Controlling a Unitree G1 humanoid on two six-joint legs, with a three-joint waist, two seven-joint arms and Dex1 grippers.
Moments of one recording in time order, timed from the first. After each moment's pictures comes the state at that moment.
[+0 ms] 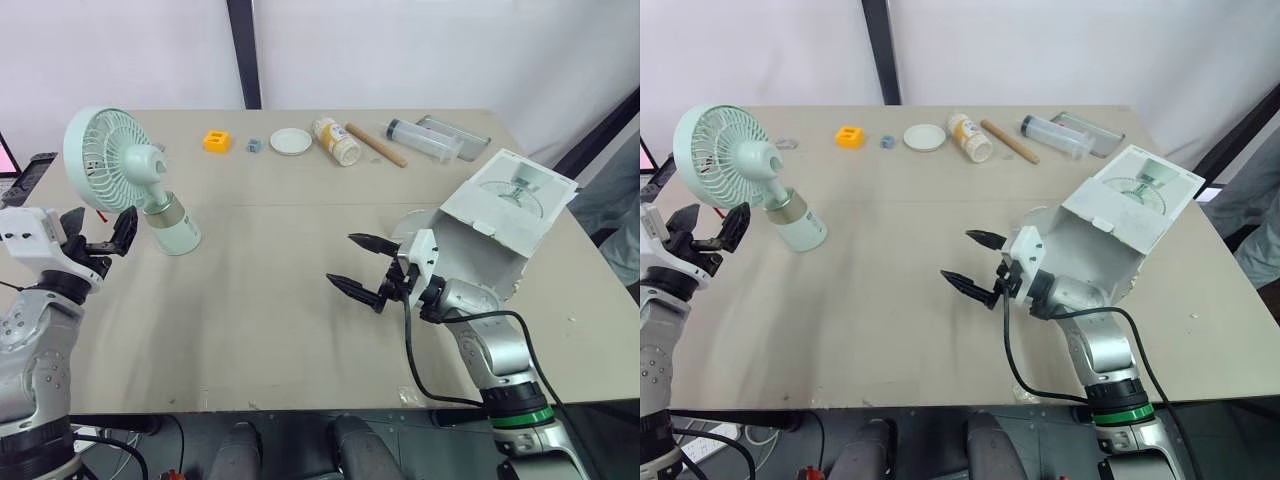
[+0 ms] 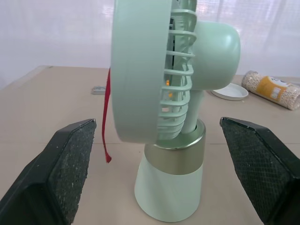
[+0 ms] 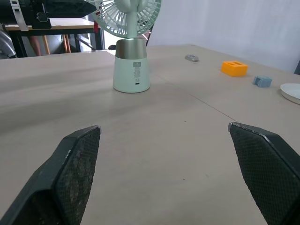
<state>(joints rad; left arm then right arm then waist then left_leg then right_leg) -0.17 0.50 0.52 -0.25 -0.58 0.44 -0.30 -0.33 -0.40 0.07 -0.06 0.37 0.11 0.89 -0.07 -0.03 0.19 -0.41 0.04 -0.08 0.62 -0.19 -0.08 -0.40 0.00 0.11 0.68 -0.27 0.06</state>
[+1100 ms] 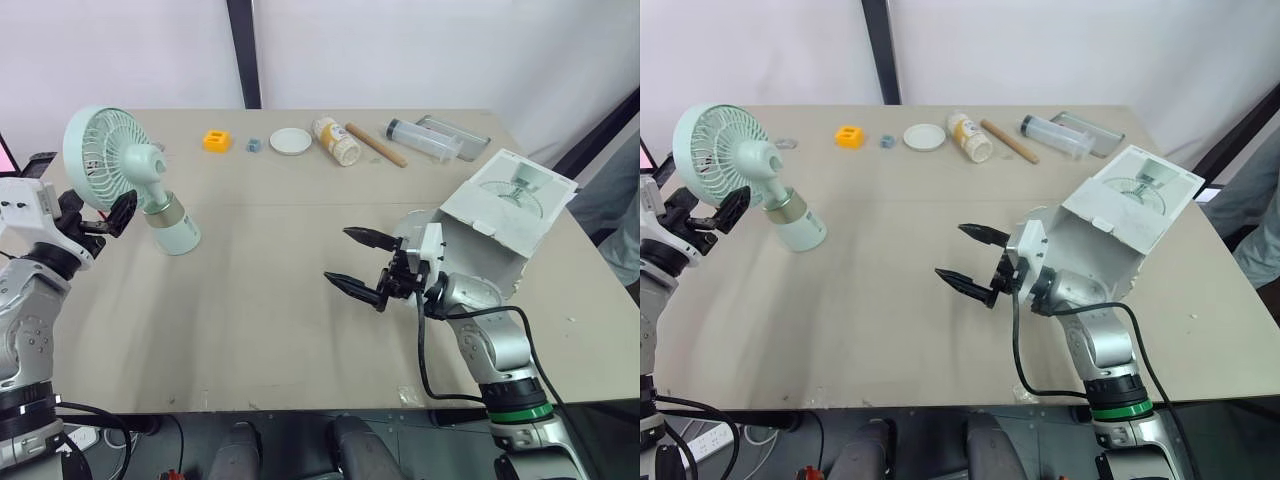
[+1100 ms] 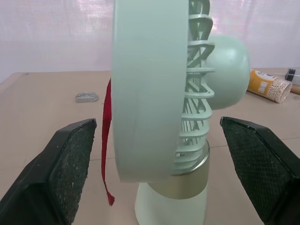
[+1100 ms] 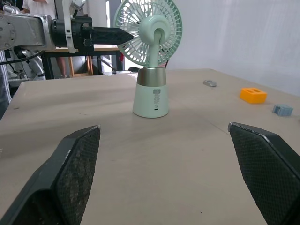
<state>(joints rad) -0.31 0.61 0.49 -0.05 -0.57 0.43 -0.44 -0.36 -0.40 0.05 -0.07 0.44 0.09 0.98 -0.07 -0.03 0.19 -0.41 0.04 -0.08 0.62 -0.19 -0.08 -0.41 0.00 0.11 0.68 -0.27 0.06</state>
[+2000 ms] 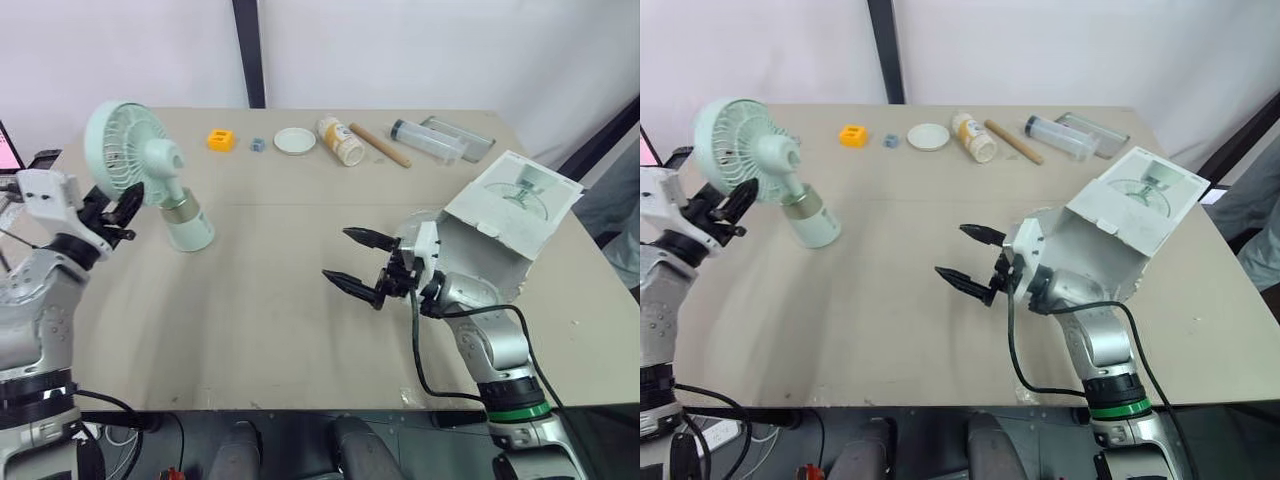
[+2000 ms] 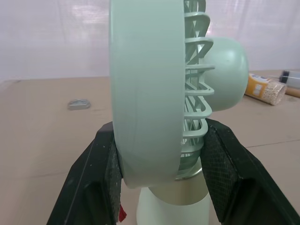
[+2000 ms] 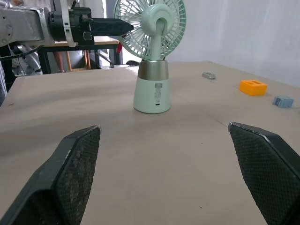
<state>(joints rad) -0.38 0.56 0.38 -0.07 -0.53 0.39 -0.44 -0.38 -0.38 0.06 -0.08 0.42 0.16 0.92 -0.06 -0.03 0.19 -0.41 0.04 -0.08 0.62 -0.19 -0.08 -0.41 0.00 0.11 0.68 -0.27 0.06</state>
